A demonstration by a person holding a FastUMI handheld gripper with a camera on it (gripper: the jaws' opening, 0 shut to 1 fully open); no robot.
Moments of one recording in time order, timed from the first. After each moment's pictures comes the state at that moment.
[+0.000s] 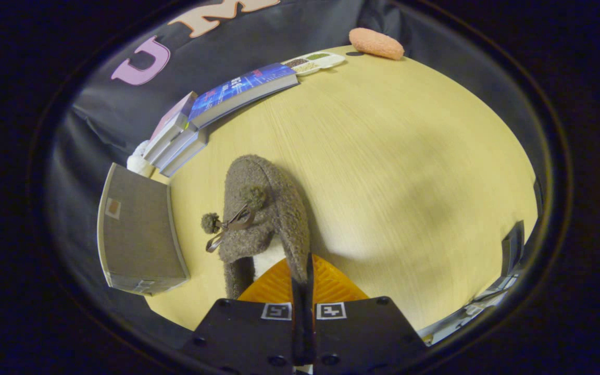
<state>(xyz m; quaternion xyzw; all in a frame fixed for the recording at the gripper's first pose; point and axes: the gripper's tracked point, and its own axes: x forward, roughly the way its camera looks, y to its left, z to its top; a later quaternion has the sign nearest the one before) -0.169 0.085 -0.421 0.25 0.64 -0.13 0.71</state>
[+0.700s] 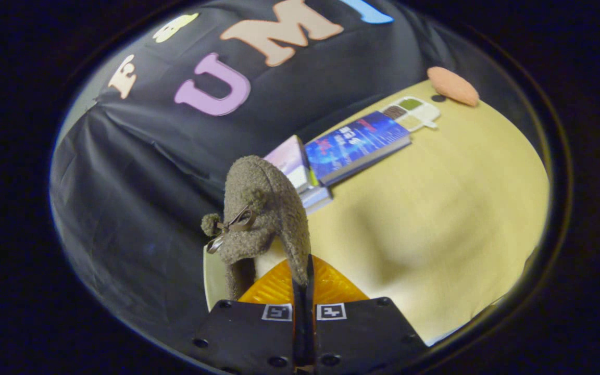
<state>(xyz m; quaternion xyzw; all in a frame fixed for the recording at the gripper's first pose) 0.011 0.212 -0.278 0.34 0.52 0.01 0.78</state>
